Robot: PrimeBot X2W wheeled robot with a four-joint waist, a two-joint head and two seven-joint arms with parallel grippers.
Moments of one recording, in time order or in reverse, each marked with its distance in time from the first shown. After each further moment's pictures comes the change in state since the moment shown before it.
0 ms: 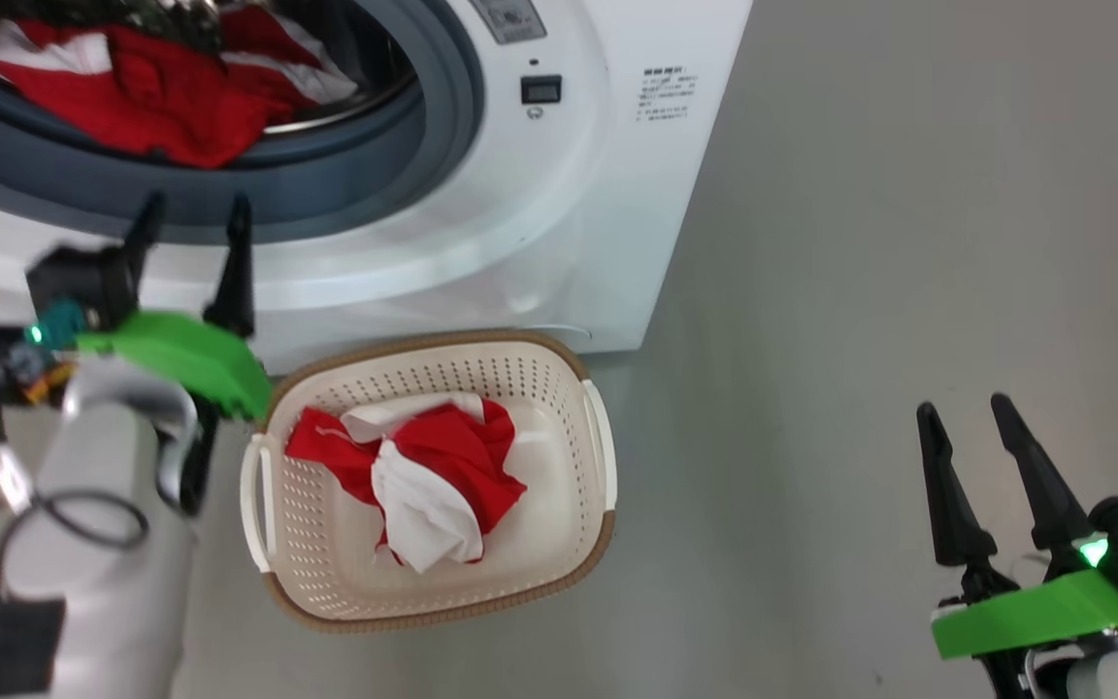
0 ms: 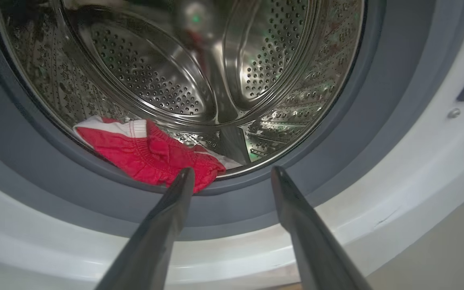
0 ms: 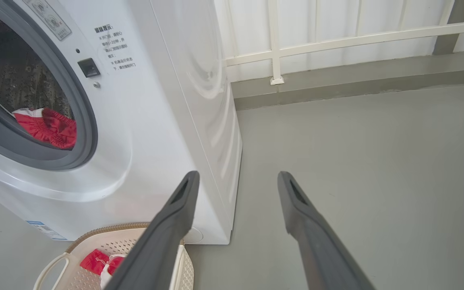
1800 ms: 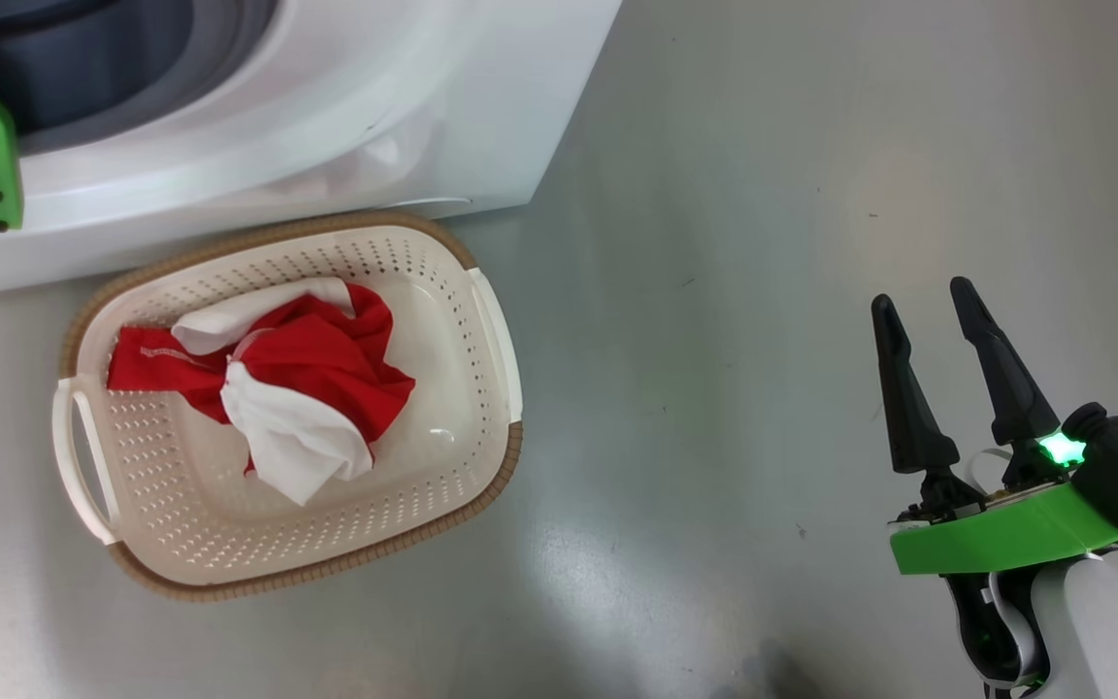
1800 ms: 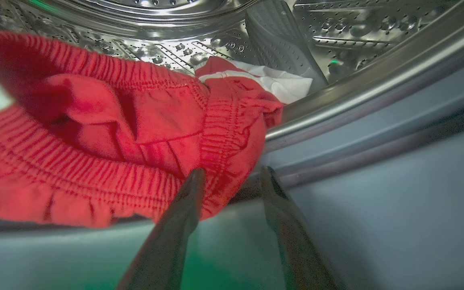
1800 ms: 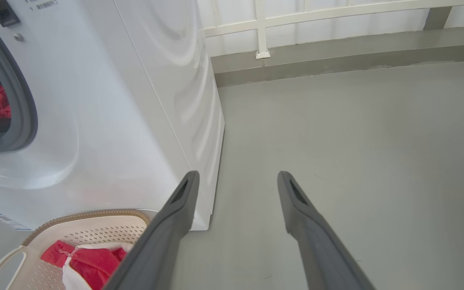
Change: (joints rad) left arm -0.570 0.204 -0.174 0.531 0.118 0.082 0.200; right arm -0.171 0.016 0.069 -0.042 -0.005 0.000 0.000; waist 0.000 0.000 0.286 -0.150
